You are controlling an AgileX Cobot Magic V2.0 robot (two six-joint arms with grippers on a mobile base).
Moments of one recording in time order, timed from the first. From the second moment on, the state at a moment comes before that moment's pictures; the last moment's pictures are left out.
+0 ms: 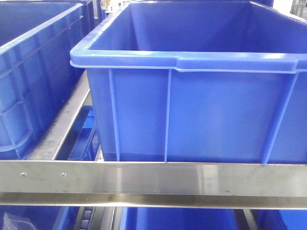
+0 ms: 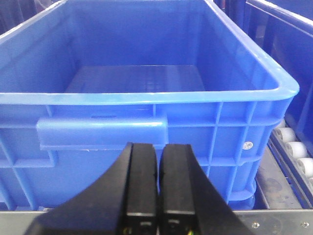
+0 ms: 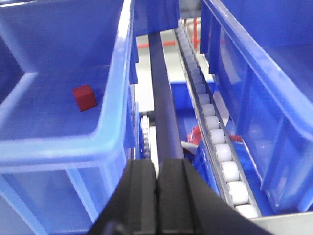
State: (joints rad) left arm -0.06 -0.01 0.01 0.01 0.13 -0.02; right arm -0.08 0.09 -0.12 0.04 0.21 0.11
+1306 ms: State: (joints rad) left arm -0.06 -0.01 0.01 0.01 0.13 -0.02; right arm -0.08 -0.01 0.03 0.03 0.00 0.10
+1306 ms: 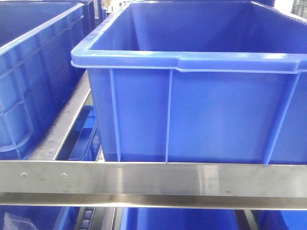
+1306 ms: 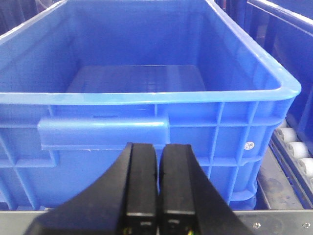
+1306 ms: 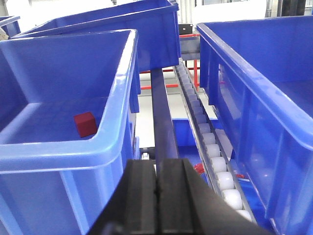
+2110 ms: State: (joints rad) left arm -0.06 -0.01 0.01 0.01 0.13 -0.02; right arm -0.08 -0.01 0.03 0.03 0.00 0.10
